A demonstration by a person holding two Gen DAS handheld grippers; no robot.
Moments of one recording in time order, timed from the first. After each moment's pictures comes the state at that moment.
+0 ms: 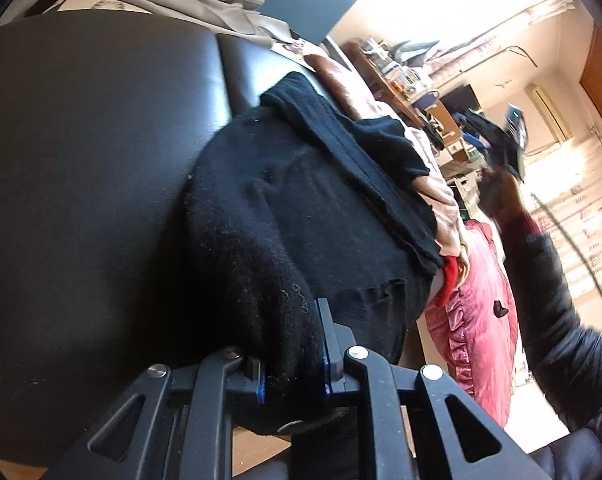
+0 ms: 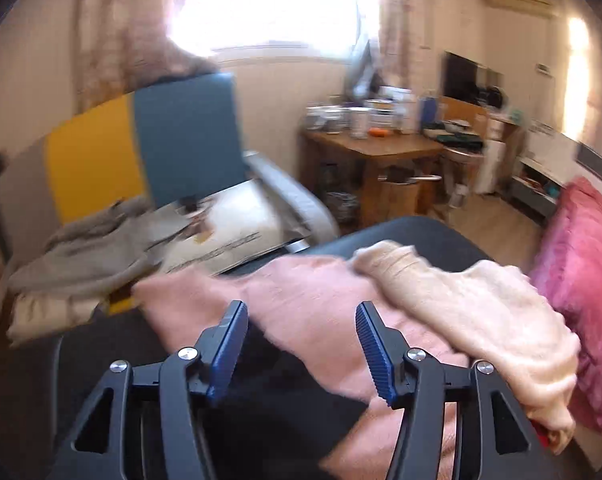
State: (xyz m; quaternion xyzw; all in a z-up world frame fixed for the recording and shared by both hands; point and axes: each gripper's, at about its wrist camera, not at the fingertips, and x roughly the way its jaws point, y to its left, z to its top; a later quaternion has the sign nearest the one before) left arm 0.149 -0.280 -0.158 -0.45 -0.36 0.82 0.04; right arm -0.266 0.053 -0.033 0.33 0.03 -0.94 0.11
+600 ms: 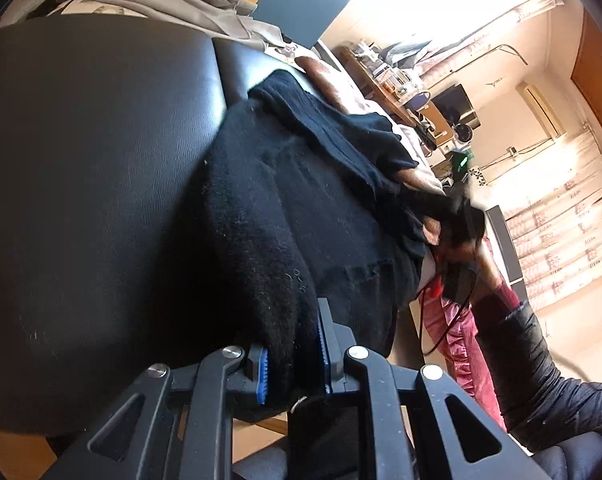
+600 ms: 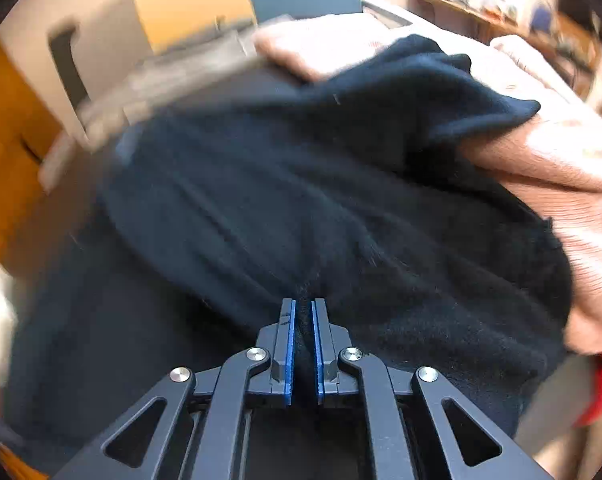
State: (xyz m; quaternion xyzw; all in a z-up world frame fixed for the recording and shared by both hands) left arm 0.179 -0.262 -0.154 -0.44 -0.35 0.83 0.05; right arm -0.136 -0.009 -0.169 0.52 0.00 -0.80 0.28
